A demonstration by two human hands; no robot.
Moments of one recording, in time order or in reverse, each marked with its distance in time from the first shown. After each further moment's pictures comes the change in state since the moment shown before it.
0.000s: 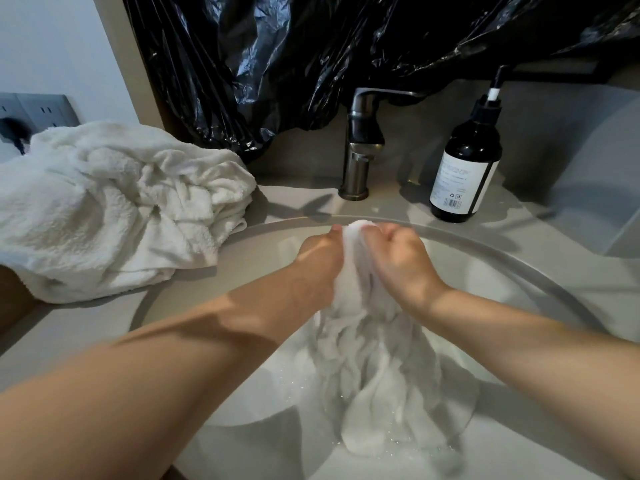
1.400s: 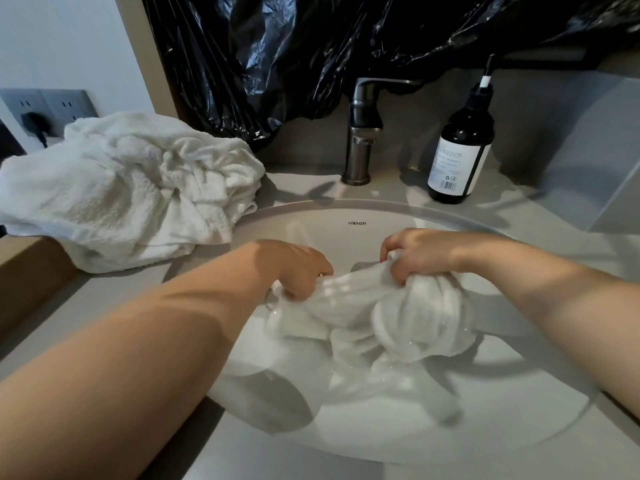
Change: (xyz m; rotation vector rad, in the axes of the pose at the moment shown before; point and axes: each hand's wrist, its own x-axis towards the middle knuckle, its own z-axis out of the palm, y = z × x) left_hand 0.010 0.000 -0.051 1.888 -0.503 0.296; right_hand 0.010 -0.009 -0.057 -0.710 -0.735 0.165
